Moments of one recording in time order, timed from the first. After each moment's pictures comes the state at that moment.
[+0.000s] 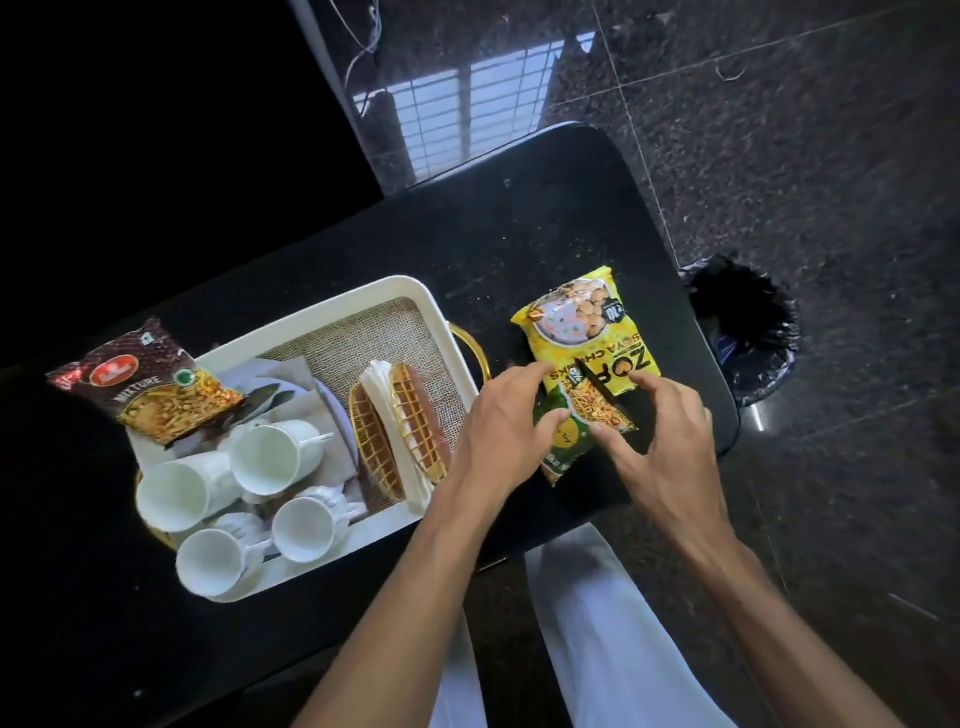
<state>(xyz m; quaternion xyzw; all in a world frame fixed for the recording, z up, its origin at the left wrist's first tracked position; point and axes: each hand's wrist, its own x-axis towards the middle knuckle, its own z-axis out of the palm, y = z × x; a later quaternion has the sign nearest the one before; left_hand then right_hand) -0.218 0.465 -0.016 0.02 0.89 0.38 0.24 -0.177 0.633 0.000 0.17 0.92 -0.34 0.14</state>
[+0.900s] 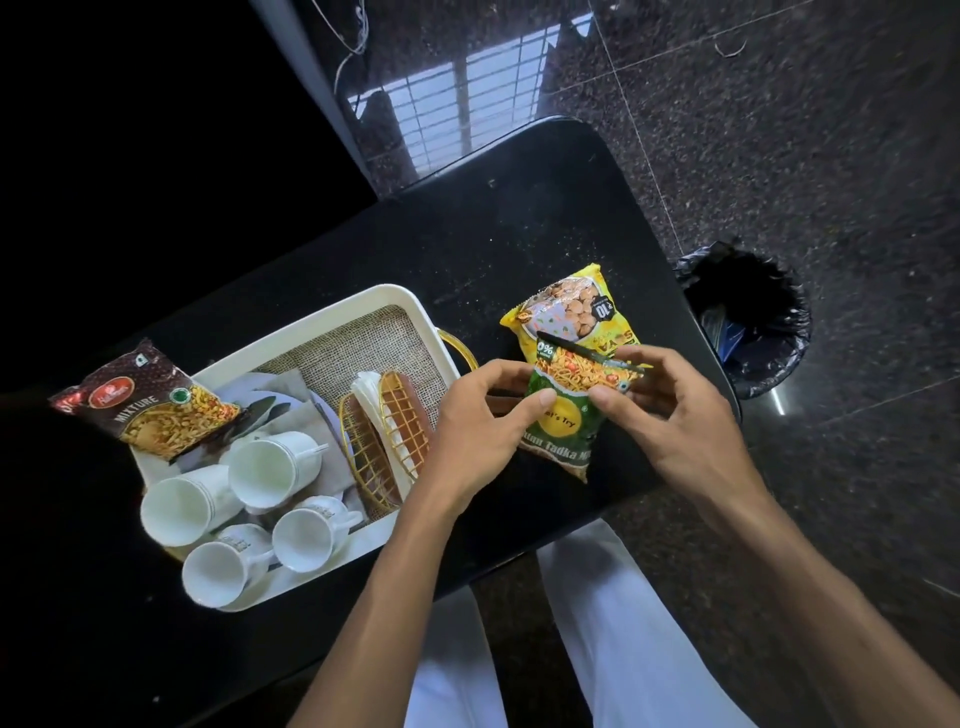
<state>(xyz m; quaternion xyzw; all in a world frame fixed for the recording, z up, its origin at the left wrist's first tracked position) -0.224 0.452 -0.002 -0.17 0.74 0.59 0.28 -0.210 0.648 0.025 0.20 0.79 -0.55 0.19</state>
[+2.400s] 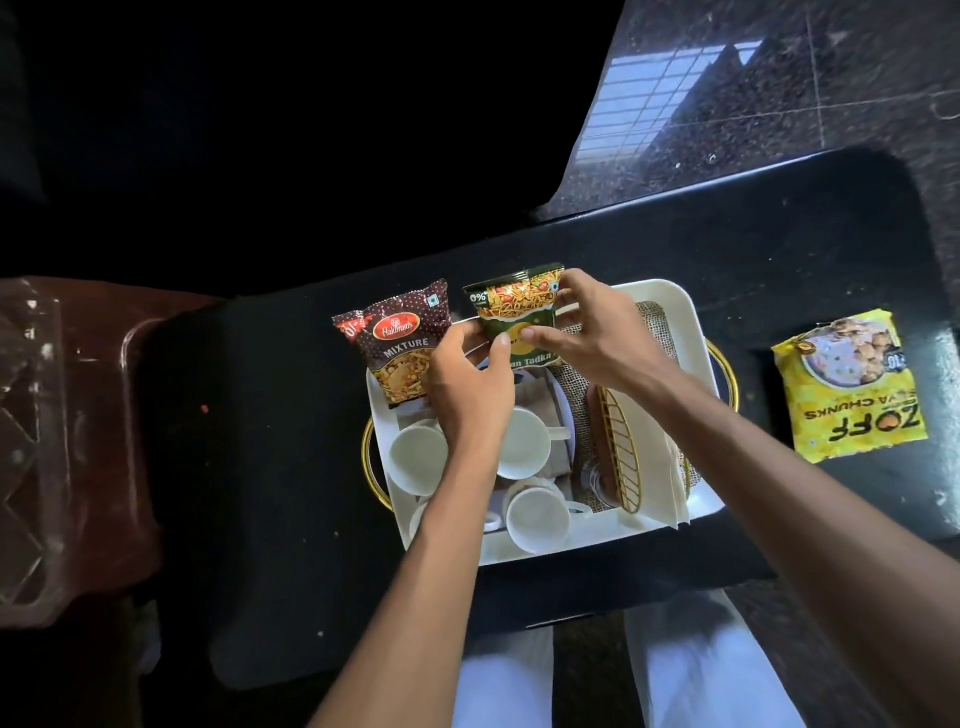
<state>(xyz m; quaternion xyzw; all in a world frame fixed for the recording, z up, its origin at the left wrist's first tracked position) -0.229 0.223 -0.016 -0.44 0.74 0.50 0.03 -0.305 0.343 -0.025 -0.08 0.87 -0.39 0.28</state>
